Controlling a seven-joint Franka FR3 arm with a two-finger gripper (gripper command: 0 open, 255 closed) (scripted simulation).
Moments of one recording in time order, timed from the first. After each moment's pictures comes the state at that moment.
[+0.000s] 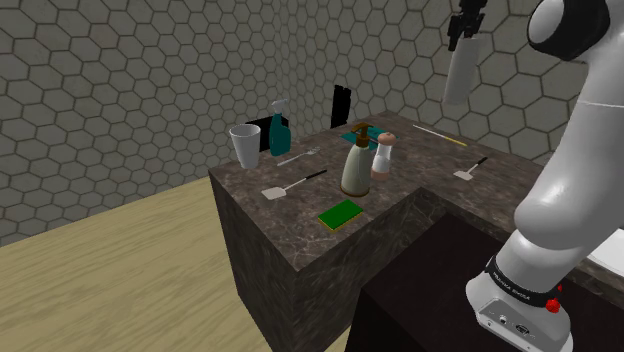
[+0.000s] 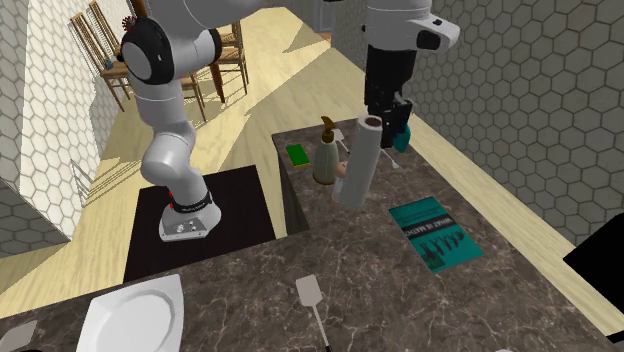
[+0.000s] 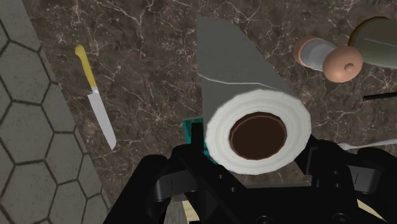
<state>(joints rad) -0.25 0.18 -0.49 -1.20 0.06 1.41 -0.59</state>
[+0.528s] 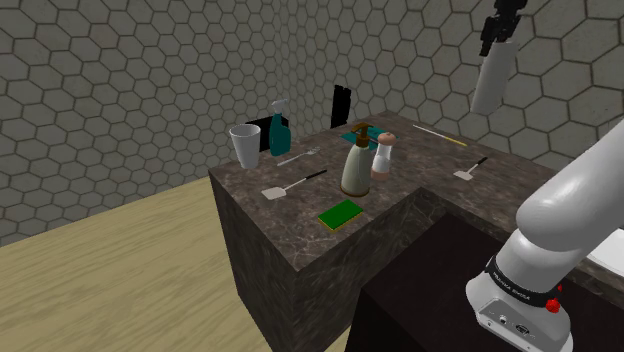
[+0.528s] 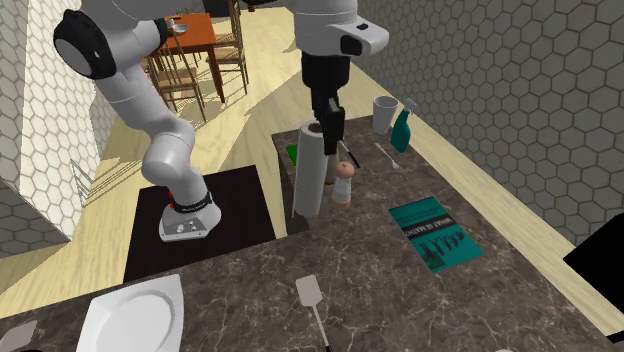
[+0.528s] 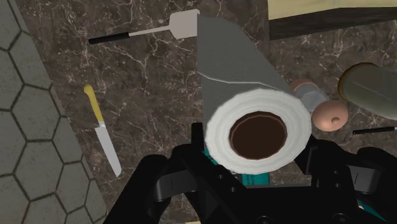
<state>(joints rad) -0.22 -0.18 -0.48 -1.59 -0.11 1.49 -0.58</state>
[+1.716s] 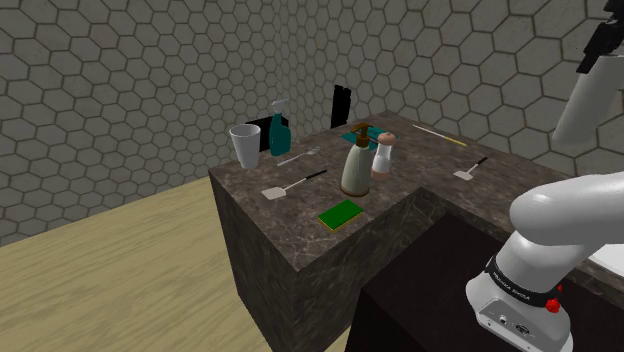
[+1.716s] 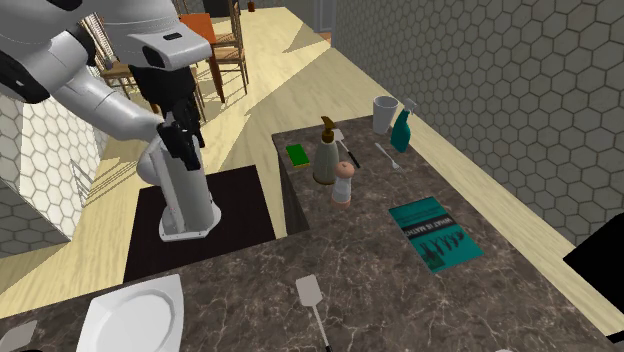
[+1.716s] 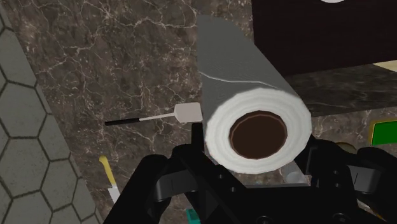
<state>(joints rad) -0.38 -0.77 -0.46 -2.00 -0.35 1.35 -0.68</state>
